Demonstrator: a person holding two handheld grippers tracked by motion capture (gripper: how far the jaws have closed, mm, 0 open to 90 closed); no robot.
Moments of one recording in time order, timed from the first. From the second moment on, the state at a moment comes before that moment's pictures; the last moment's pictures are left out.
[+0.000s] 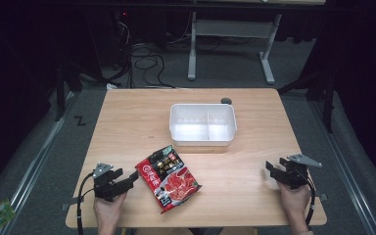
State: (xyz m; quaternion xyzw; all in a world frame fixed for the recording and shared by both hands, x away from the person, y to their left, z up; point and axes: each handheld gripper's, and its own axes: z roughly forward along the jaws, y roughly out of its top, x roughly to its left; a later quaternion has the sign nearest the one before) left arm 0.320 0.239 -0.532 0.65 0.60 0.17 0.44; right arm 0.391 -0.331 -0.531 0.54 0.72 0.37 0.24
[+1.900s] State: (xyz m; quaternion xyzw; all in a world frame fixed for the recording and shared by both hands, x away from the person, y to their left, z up) left arm 0.372 0.217 -0.530 0.69 0.59 0.07 0.41; right arm 0.390 -0.326 -0.531 0.53 0.73 0.36 0.24
